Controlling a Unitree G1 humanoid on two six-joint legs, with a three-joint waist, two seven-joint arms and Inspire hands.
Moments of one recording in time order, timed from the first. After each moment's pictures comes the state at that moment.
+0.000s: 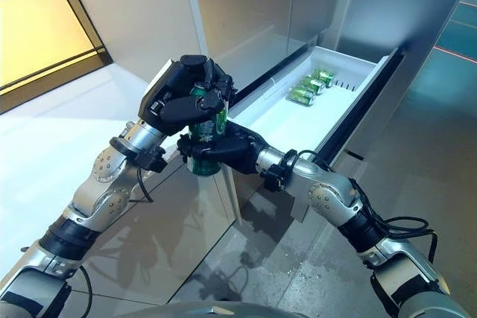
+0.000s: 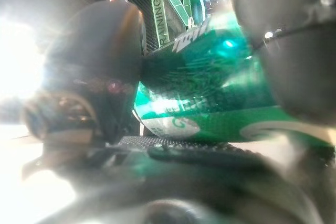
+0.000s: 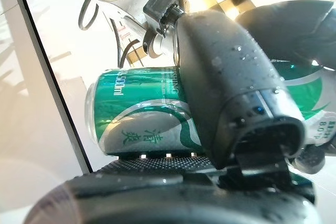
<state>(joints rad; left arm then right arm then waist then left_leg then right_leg) -0.36 0.64 -0.32 -0.13 -0.76 -0.24 -0.20 -0.52 -0.54 0.57 -0.11 1.13 0.37 0.17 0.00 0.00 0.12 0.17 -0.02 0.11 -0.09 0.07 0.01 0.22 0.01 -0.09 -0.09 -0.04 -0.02</state>
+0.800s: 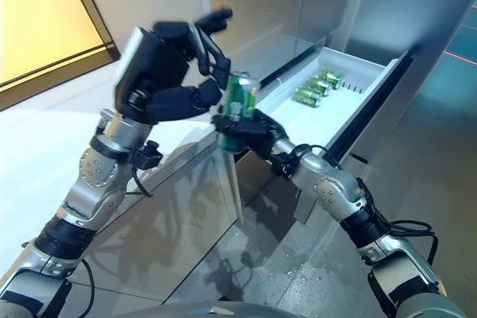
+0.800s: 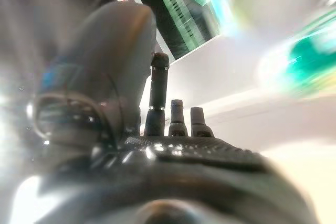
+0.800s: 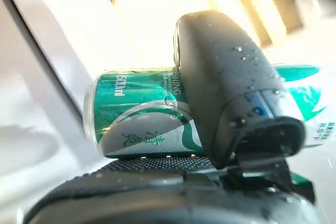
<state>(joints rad) -0.39 0.64 -0.23 -0.26 -0.50 -0.47 -0.05 -0.51 -0.54 0.43 0.06 1.07 0.32 -0.09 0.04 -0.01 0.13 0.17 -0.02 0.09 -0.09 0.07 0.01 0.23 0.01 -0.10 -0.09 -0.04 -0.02</state>
